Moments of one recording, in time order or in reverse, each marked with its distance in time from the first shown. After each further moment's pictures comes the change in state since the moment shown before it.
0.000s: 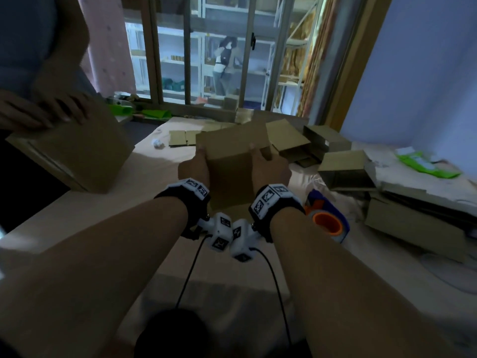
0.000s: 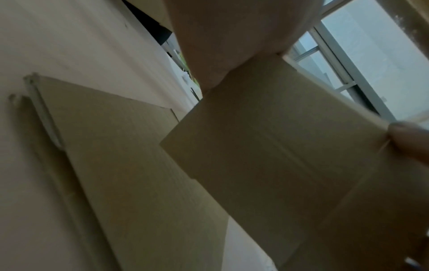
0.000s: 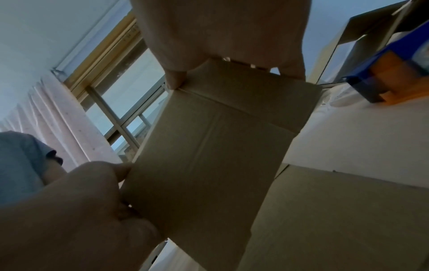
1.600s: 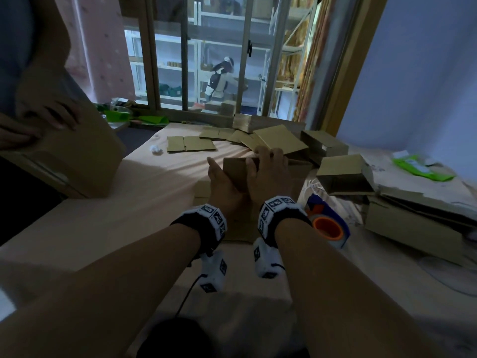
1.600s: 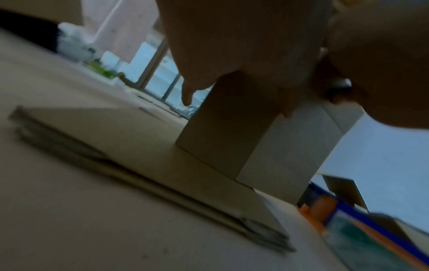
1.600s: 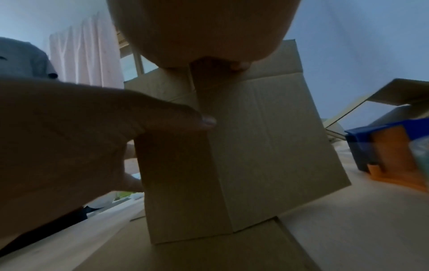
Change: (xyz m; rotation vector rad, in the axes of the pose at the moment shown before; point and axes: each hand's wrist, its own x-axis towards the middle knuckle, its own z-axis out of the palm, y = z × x) left_hand -0.037 -0.026 0.047 0.040 -0.216 0.365; right_hand 0.008 0.019 -0.001 -0.565 0.076 -0.575
